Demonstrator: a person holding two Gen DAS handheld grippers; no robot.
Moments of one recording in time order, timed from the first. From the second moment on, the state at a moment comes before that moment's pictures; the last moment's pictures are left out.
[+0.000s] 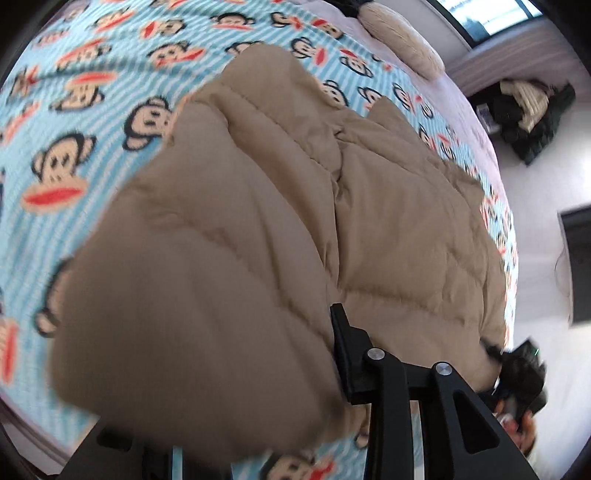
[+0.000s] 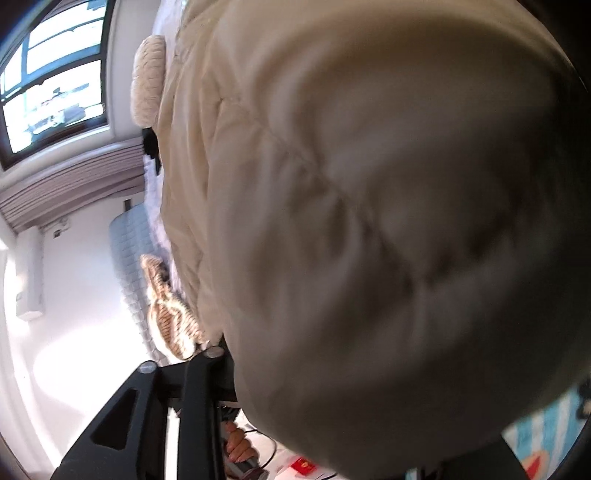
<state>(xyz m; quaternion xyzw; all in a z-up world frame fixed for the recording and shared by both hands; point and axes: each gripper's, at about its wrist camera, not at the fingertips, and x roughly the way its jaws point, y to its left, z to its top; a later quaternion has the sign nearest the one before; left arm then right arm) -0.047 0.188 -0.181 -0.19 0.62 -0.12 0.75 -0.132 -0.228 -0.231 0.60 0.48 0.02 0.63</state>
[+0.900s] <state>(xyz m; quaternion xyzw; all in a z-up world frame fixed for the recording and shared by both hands) 0.094 0.149 -0.185 -0.06 0.55 -0.09 0.83 -0.009 -0.225 -0.128 0.26 0.50 -0.06 0.82</state>
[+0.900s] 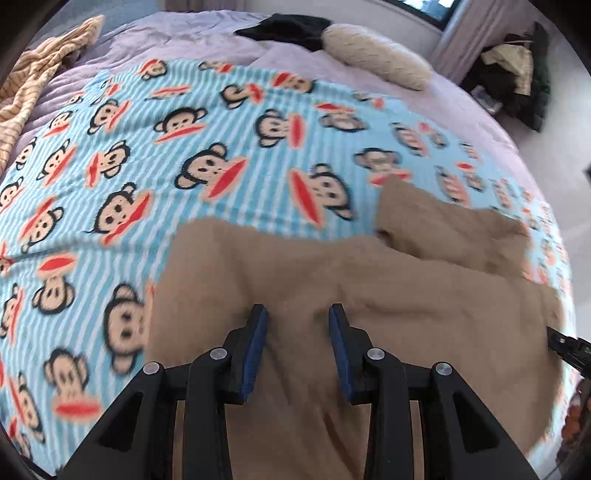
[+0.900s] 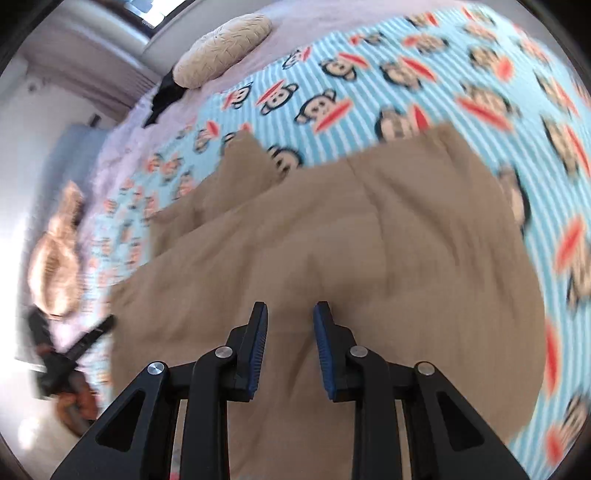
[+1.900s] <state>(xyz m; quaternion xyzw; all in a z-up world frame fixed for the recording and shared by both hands) 0.060 0.201 -0.165 -0.04 0.56 -0.06 0.82 -0.014 -0.184 -0.117 0.27 0.51 -0.06 0.81</state>
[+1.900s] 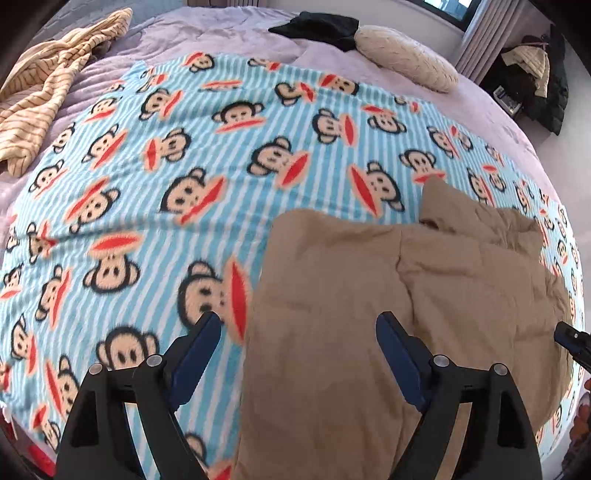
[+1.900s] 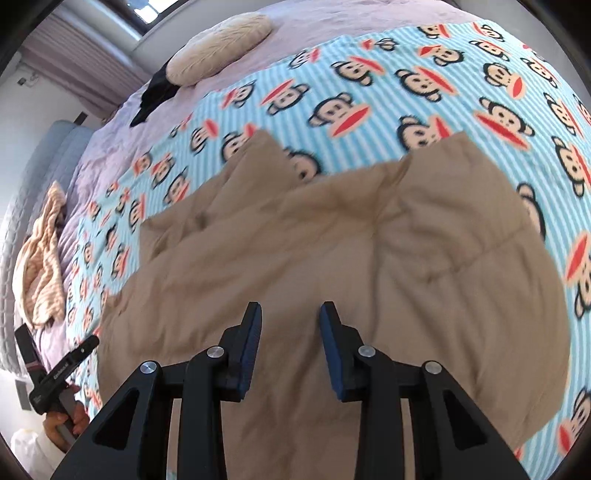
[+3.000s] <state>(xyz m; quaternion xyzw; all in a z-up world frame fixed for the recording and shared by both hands) 0.064 0.232 -0.258 -0.22 0.65 -0.29 0.67 0.000 -0.088 -0.129 0.22 0.52 0.00 0.83</state>
